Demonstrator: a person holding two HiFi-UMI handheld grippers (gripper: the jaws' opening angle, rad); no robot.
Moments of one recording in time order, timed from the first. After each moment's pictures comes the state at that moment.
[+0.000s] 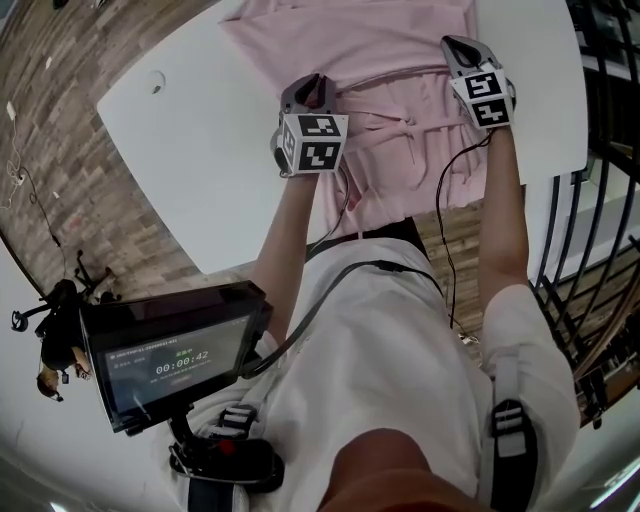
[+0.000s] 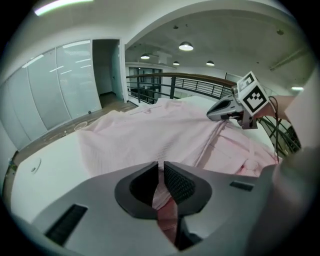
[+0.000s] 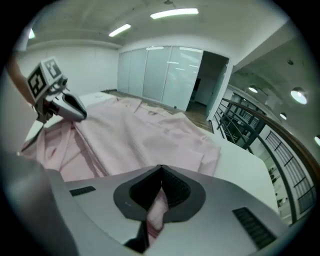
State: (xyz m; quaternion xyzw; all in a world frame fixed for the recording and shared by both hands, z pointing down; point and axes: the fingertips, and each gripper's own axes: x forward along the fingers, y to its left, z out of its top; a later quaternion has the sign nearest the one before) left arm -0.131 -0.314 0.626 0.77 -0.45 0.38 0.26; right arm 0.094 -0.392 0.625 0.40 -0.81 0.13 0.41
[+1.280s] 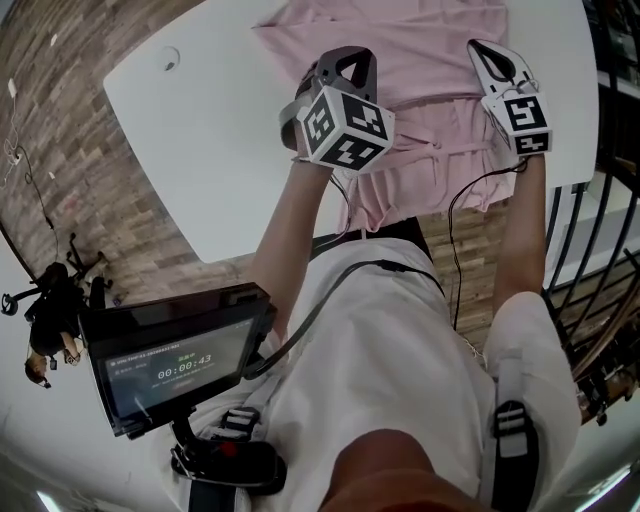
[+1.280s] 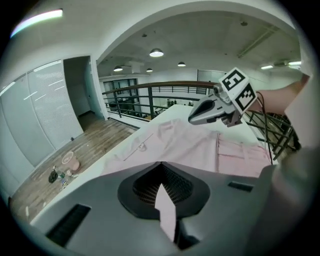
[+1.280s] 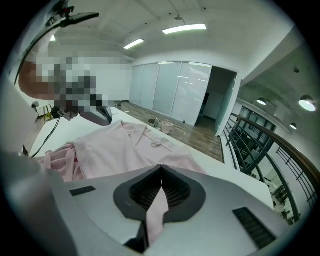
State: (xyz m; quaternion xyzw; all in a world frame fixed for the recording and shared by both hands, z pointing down) left arm -0.086 -0.335 0.547 0.84 -0.35 0.39 0.15; right arm 0.067 -0.375 0.554 0.36 -0.86 0.08 0.36
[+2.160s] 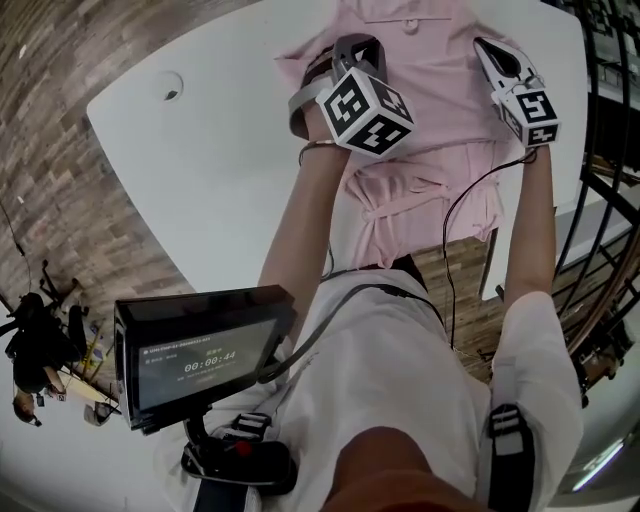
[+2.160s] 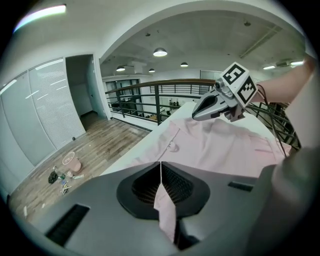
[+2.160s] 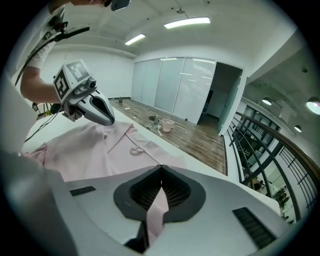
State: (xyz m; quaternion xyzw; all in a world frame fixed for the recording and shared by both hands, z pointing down) left arm -0.114 -0.387 0.569 0.84 -0.35 0.38 0.14; right arm 0.052 -0.423 0.565 0.35 -0.85 0.07 0.38
